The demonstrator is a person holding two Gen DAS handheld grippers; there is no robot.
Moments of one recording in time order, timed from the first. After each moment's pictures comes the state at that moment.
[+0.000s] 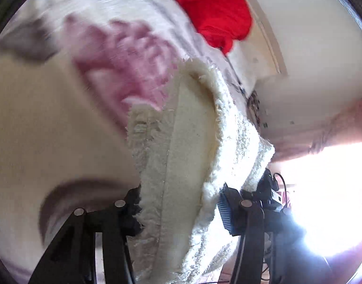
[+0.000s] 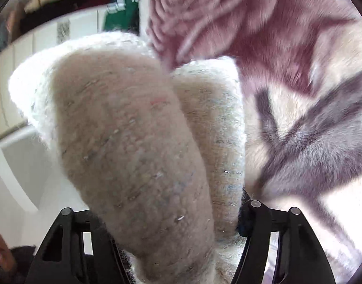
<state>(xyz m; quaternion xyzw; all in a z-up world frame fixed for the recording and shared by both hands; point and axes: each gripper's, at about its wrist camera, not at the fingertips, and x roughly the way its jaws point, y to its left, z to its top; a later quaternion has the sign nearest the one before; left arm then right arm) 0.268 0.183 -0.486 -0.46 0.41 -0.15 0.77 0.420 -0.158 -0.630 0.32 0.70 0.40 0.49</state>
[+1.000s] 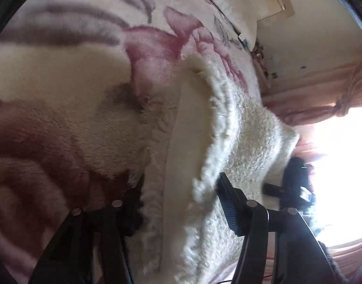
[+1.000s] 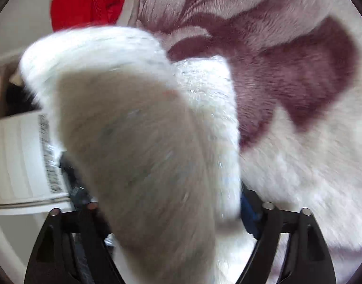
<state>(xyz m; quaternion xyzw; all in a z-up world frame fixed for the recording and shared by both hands) 0.667 0.047 -0.551 -0.30 0.53 -0.25 0.75 0.772 -0.320 -0.634 0.33 0.64 0.23 0.66</state>
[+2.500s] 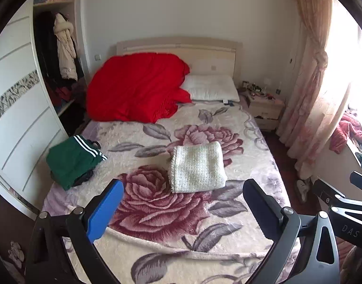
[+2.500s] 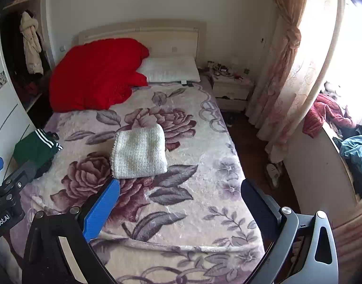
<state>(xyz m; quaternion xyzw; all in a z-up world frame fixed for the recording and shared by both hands) 0.218 -0.010 -0.115 -0.01 0.31 -0.04 0.95 0.188 -0.222 -0.077 -0.02 0.37 -0.10 0.93</state>
